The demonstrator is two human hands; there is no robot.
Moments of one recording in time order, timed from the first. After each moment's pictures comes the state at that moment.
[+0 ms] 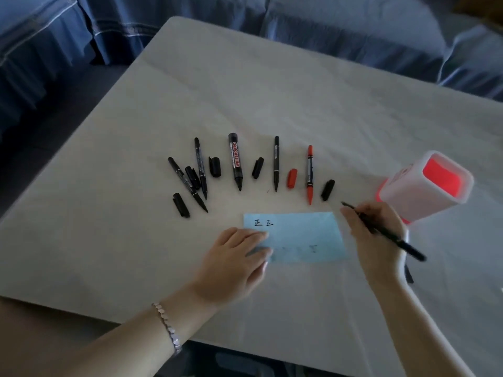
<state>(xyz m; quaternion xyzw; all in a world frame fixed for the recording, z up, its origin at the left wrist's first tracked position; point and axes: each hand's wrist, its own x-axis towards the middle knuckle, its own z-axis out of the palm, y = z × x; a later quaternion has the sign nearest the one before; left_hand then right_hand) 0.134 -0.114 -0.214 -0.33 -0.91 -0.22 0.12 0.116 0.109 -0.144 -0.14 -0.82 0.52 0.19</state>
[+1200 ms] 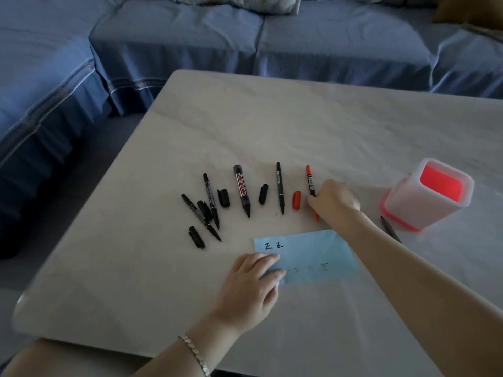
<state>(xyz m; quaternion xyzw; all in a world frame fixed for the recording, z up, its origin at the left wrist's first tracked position) 0.134 -0.112 -0.219 -0.33 -0.90 -0.23 0.15 0.009 0.080 -0.146 -0.20 -0.96 0.15 -0.11</state>
